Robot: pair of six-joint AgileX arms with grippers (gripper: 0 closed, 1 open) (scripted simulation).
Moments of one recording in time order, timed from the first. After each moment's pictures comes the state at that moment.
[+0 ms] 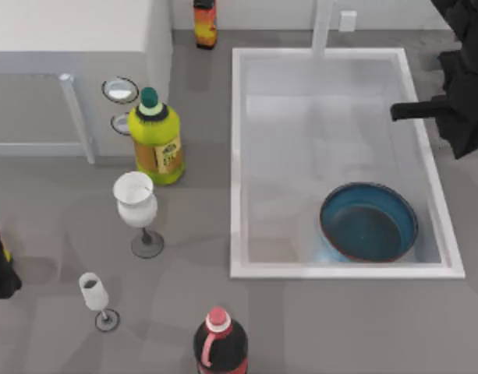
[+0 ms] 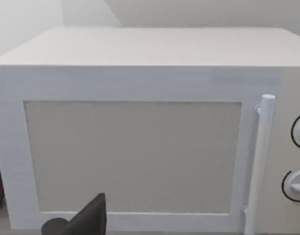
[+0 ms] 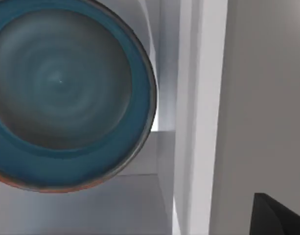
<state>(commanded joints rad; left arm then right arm) 0.00 0.00 0.00 0.00 0.00 0.00 0.22 2.06 1.74 -1.23 0.11 0.23</state>
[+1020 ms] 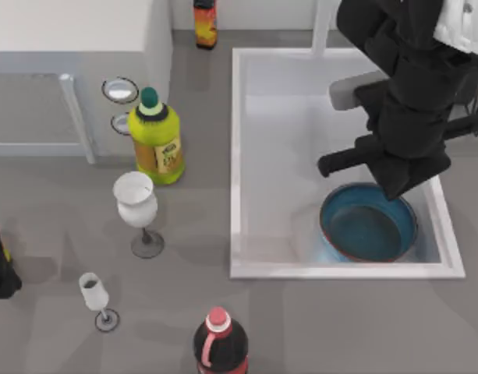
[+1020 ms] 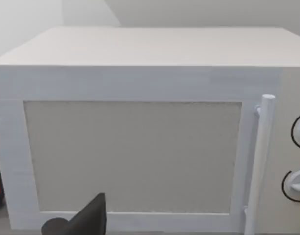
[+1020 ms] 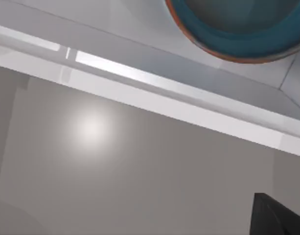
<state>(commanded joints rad) 0.00 0.00 0.00 0.00 0.00 0.00 0.52 1.91 1.65 -1.32 0.01 0.20</state>
